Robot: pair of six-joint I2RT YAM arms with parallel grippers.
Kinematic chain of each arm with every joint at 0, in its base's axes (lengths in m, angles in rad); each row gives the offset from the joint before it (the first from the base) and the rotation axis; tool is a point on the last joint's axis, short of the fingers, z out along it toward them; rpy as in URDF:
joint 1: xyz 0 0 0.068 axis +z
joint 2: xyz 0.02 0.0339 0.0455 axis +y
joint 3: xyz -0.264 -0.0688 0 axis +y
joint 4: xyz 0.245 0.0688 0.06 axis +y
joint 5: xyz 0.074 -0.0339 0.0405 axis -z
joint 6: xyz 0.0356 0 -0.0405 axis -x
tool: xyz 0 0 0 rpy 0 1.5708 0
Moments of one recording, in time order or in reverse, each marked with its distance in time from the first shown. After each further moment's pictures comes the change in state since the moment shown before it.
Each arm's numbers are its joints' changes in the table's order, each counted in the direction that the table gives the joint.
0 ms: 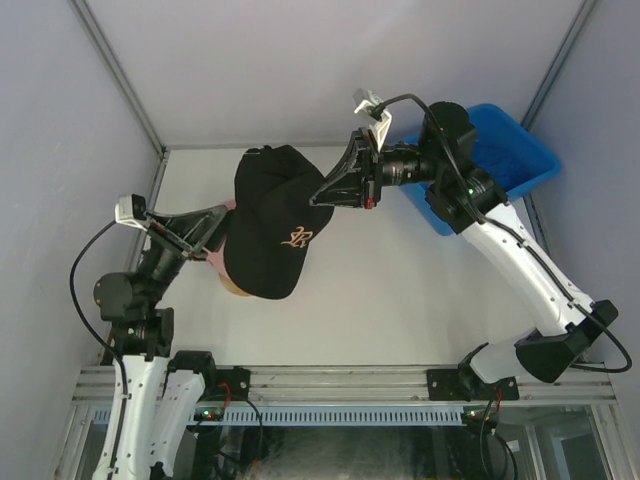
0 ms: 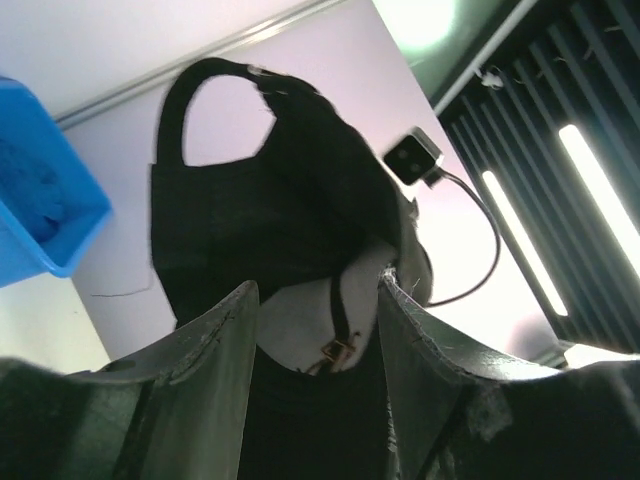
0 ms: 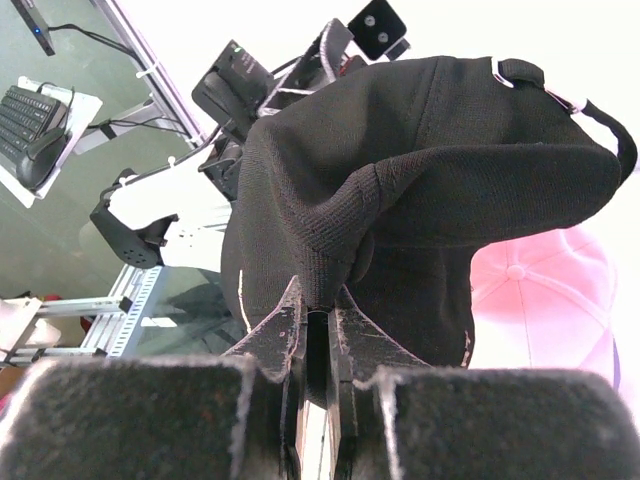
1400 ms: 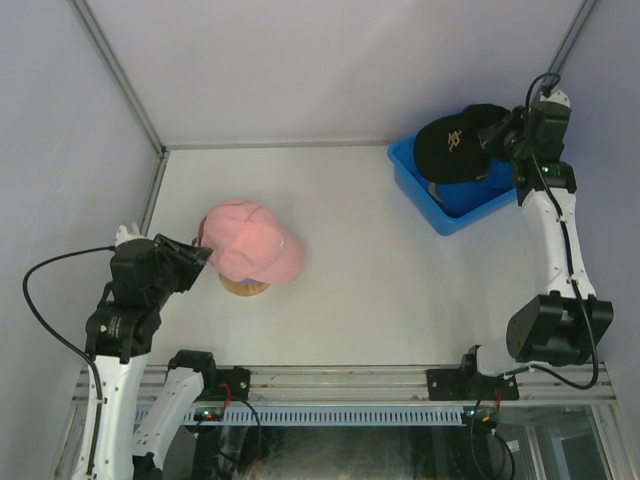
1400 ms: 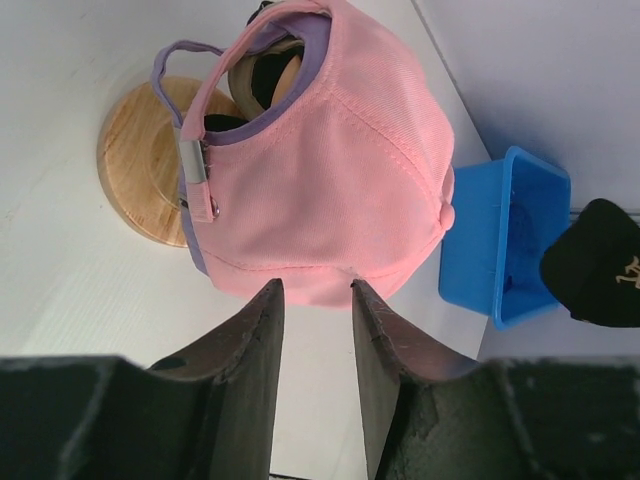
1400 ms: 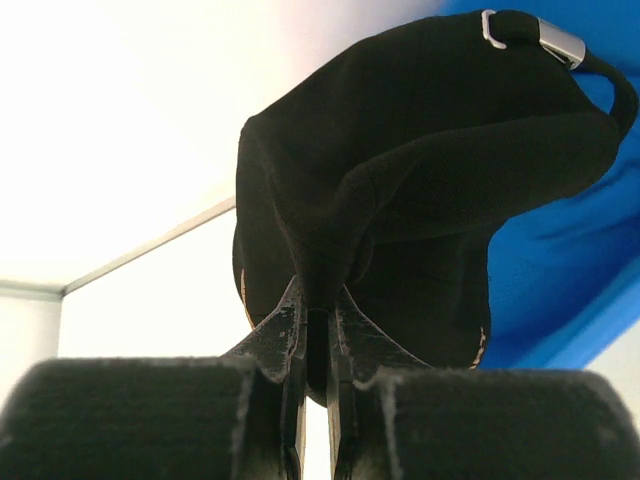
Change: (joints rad) left arm -0.068 0.098 -0.301 1.223 -0.645 -0.616; right arm -0.769 0.066 0.179 0.217 0.961 -0.181
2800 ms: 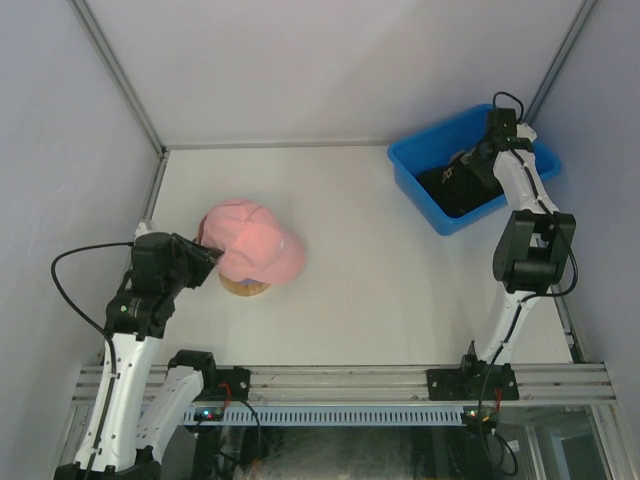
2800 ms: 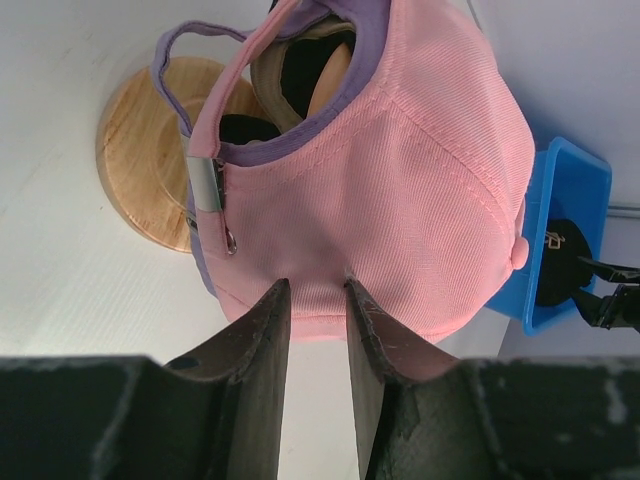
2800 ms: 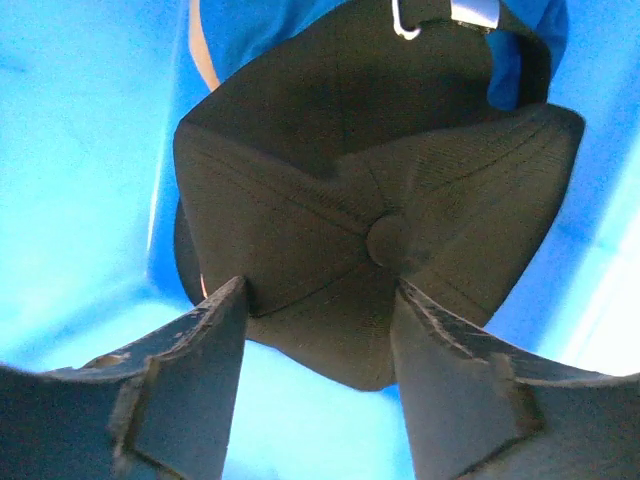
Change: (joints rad) left arm 0.000 0.061 0.130 -0.119 0.032 0.000; right arm 0.024 0.489 -0.256 0.292 0.337 -0.165
